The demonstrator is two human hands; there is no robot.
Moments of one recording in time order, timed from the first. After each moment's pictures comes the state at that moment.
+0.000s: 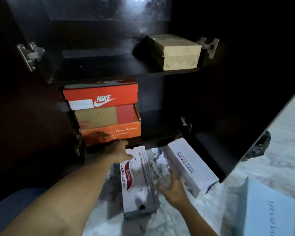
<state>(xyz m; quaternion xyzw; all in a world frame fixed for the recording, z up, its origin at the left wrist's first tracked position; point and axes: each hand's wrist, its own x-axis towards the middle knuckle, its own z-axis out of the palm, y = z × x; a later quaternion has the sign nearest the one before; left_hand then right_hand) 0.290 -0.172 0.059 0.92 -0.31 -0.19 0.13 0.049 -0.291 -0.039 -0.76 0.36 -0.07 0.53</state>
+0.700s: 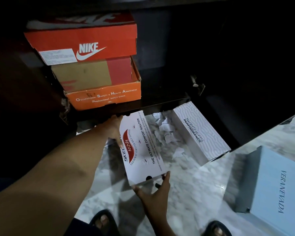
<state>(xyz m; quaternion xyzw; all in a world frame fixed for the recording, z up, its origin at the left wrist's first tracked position) 0.348 -0.186 -0.038 0.90 -0.34 -0.28 0.01 0.043 -0.166 -0.118 -0.61 0.48 -0.19 0.60</state>
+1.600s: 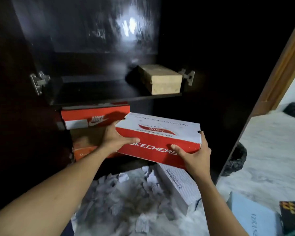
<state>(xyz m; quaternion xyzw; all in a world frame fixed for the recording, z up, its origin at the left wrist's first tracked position) 0.271 -0.188 0.174 0.78 -0.30 -0.06 0.54 0.025 -0.350 0.162 -0.72 0.29 -0.45 0.44</state>
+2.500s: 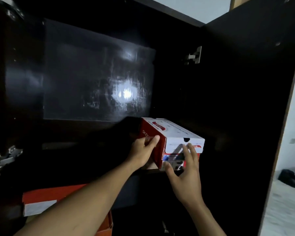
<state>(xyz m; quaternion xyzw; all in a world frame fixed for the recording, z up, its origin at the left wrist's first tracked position) 0.304 -0.371 0.355 0.64 -0.43 -0.02 0.64 0.134 -0.422 0.319 -0.79 0.21 -0.52 0.24</state>
